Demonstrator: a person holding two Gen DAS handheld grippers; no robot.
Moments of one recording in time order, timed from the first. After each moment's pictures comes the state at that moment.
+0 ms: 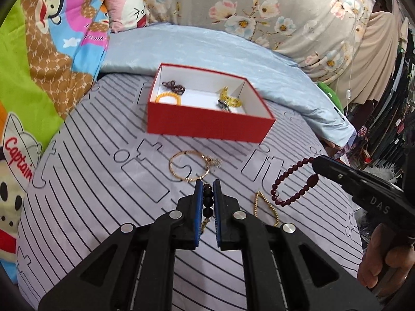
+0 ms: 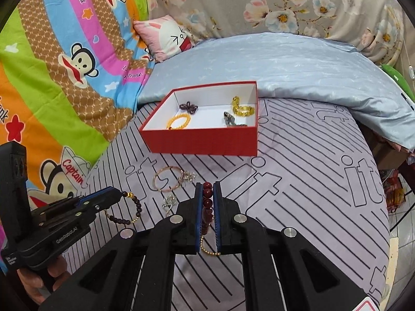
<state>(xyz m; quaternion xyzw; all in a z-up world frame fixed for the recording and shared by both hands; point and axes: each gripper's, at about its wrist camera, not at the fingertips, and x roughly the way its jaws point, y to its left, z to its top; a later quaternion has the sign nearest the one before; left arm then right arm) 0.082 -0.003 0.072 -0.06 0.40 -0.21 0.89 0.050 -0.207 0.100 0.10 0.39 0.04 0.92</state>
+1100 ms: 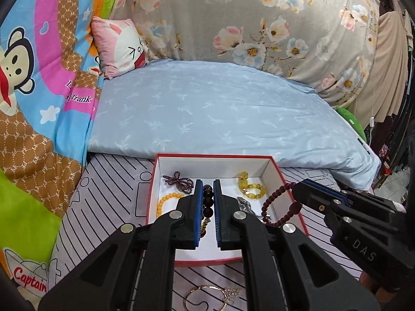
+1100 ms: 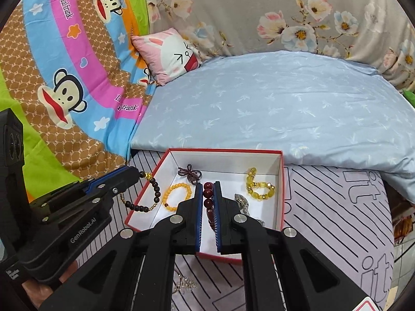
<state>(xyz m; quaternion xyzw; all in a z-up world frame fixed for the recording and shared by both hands) 0.250 -0.050 0.121 -0.02 0.34 -0.17 0.93 0.222 -0.207 0.132 0.10 0.36 0.06 0.93</state>
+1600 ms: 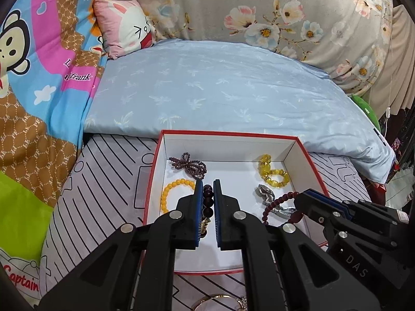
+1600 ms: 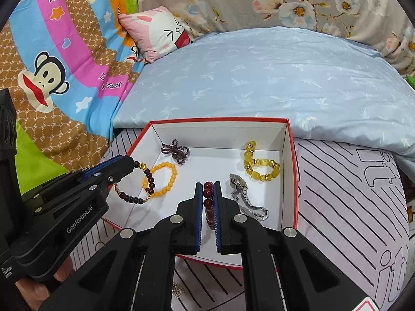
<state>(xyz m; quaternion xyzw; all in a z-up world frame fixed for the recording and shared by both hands) 0.277 -0.054 0.076 -0.01 0.38 -0.15 0.91 0.245 -0.204 0.077 0.09 0.41 0.05 0.91</state>
